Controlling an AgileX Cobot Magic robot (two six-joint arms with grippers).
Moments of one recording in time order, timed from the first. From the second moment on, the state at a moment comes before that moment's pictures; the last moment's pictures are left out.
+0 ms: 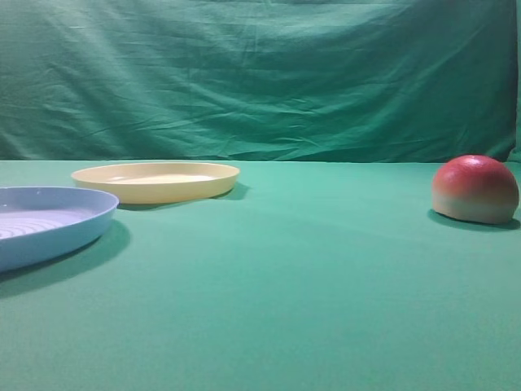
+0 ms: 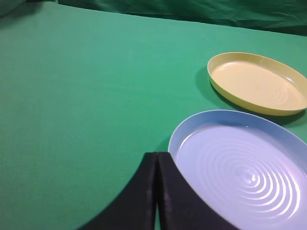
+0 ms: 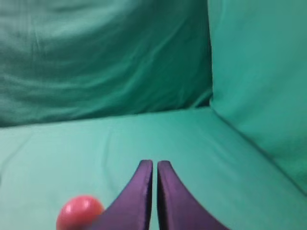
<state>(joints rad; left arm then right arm) -0.03 -0.02 0.01 0.09 0.36 -0.24 -0.03 -0.01 0.02 0.07 0.19 -0.03</state>
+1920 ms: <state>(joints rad) -0.03 -0.02 0.01 0.09 0.36 -0.24 0.26 1.39 -0.91 0.06 0.76 -0.20</state>
